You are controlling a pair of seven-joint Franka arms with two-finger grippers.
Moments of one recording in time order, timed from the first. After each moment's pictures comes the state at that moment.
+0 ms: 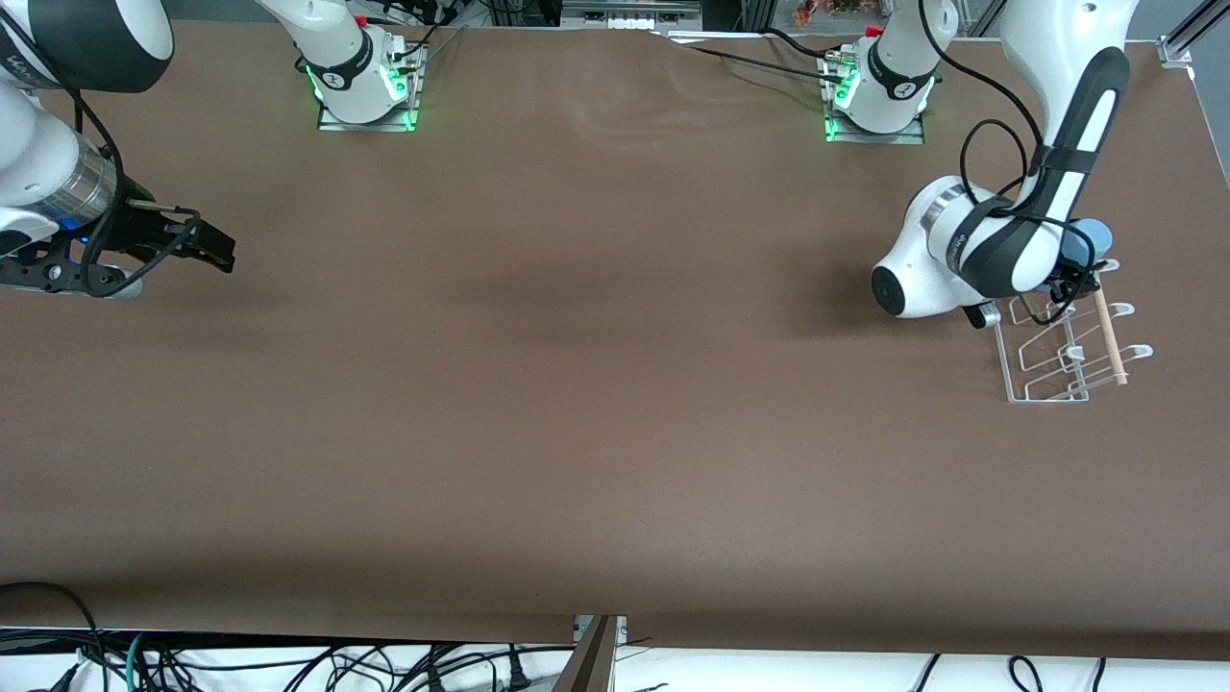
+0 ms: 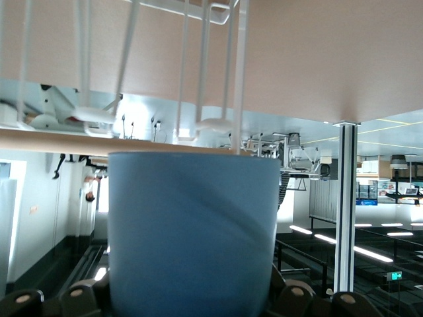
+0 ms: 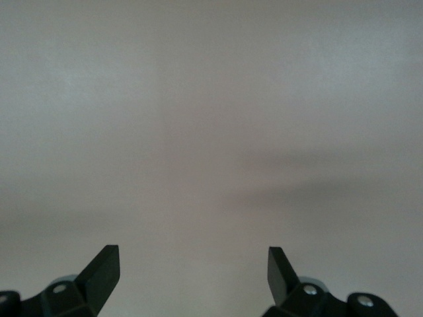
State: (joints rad) left arm 0.05 0.33 -0.26 -2.18 1.12 1.34 0.45; right arm 0.04 0.03 0.03 -1.73 -0.07 1.69 0.16
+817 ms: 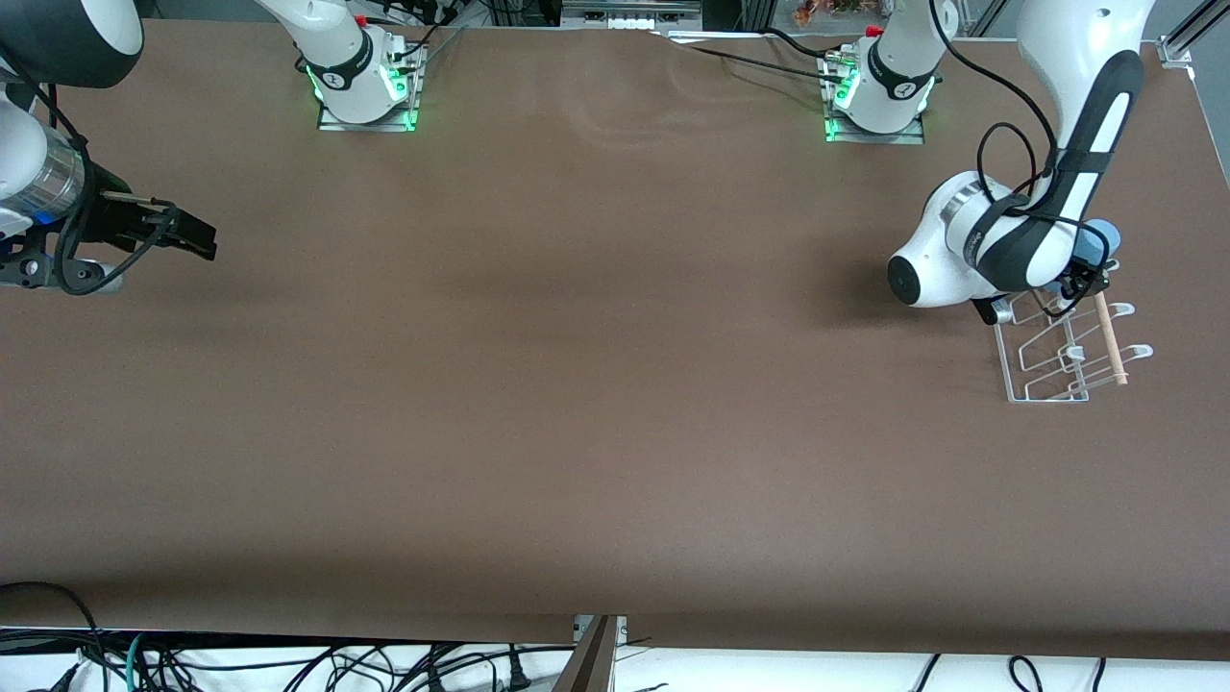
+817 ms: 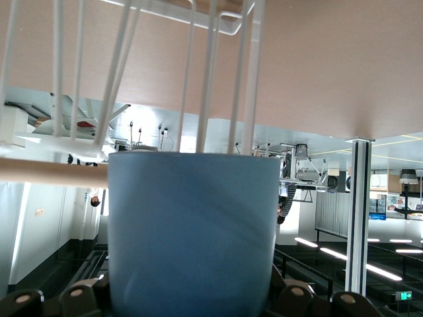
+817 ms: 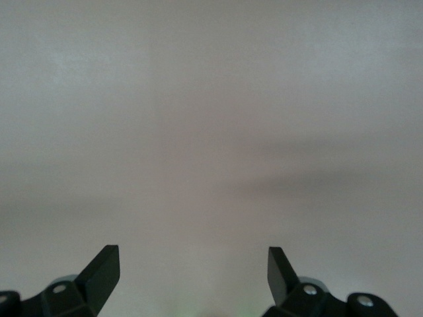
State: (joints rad) left arm 0.12 0.32 -0.27 -2.23 1.16 1.44 0.42; right arm 0.04 0.05 0.01 -1.67 -0.05 1.60 0.13
